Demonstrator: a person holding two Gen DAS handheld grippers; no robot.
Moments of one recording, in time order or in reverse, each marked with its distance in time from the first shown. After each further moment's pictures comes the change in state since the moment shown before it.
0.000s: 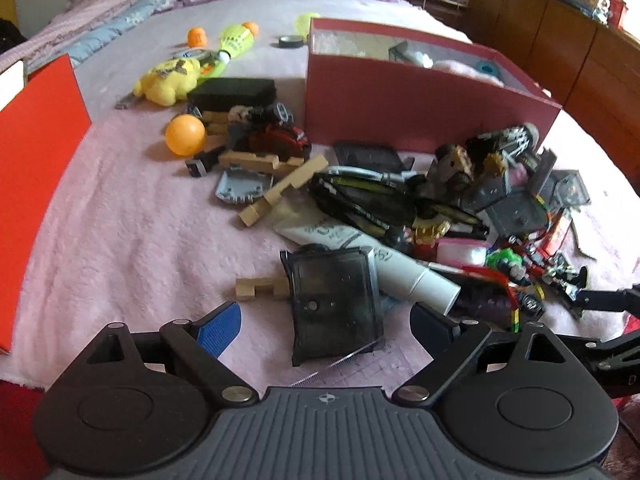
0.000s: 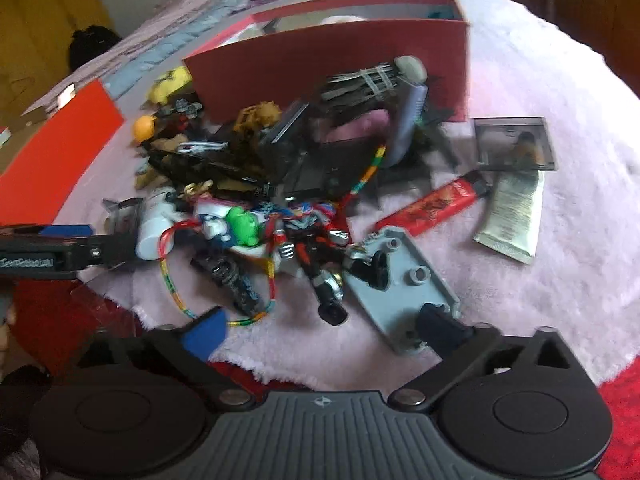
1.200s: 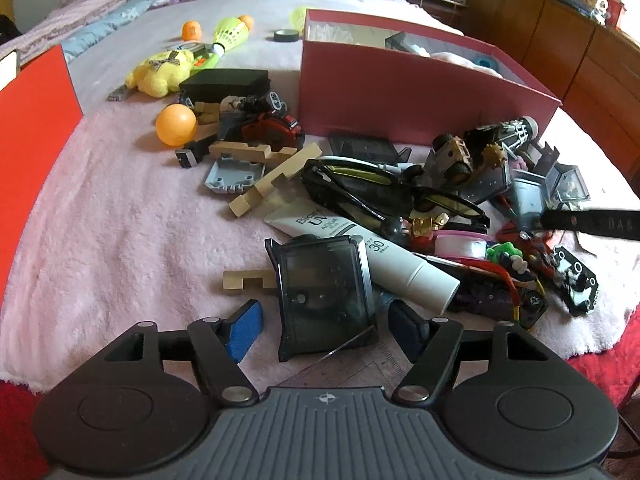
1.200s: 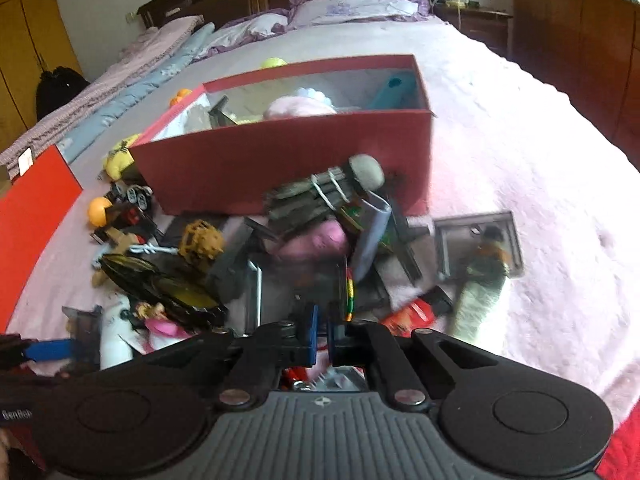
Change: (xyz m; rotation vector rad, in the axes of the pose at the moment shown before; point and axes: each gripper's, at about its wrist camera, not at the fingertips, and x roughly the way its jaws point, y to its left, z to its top) left arm 0.005 -0.001 -0.003 -0.012 -0.005 -0.024; right arm 0.003 -0.018 0.053 0.086 -0.129 -0.113
